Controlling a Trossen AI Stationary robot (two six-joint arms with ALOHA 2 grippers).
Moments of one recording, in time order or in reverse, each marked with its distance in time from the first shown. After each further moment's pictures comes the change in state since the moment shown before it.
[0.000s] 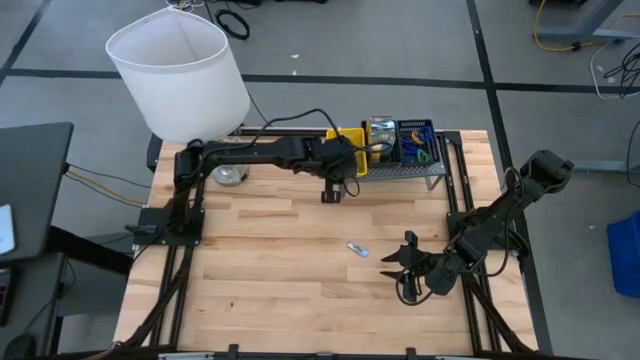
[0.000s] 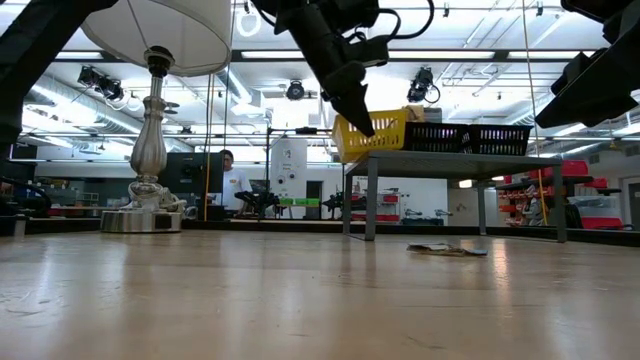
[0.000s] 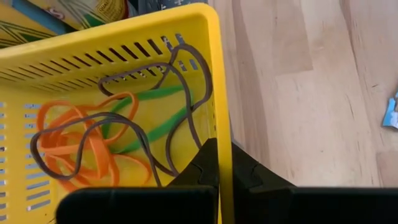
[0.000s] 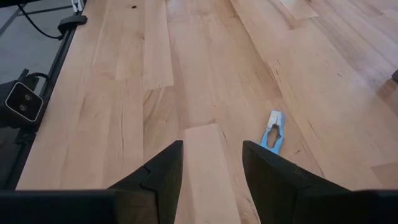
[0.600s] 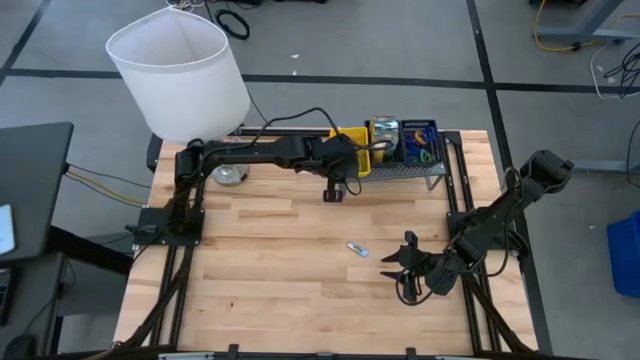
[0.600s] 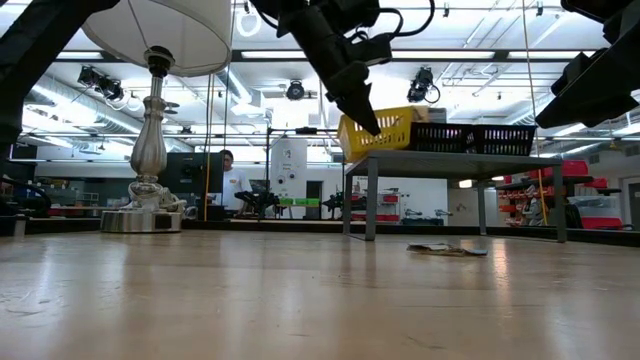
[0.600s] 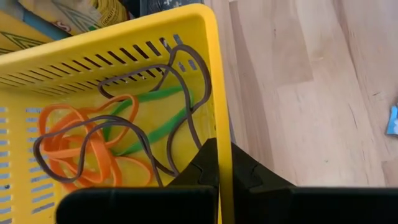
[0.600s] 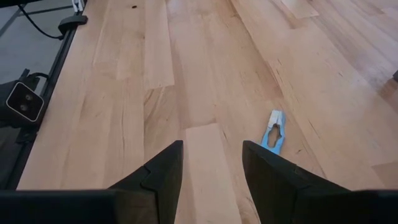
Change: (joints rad) left arm 0.001 0.002 -0.001 0.047 0.022 0.040; right arm 0.000 0.000 0.000 0.000 -0.002 0.002
